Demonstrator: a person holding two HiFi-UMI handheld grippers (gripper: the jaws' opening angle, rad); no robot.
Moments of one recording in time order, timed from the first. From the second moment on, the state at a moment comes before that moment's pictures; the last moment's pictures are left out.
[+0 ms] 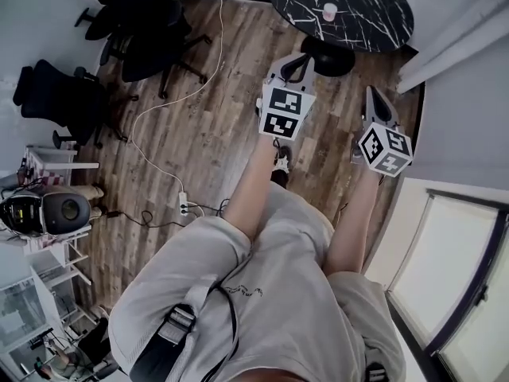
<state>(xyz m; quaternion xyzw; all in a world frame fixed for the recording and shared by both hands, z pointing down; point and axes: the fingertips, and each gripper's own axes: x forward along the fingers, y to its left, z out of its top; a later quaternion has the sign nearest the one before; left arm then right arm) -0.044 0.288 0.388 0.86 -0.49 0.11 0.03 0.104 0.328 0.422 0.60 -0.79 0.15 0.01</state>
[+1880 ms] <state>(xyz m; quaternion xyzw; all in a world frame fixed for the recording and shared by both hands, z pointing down) -0.066 -0.129 0.445 0.87 -0.48 0.08 0.10 0.089 -0.106 0.494 0.60 -0.77 0.16 0.10</state>
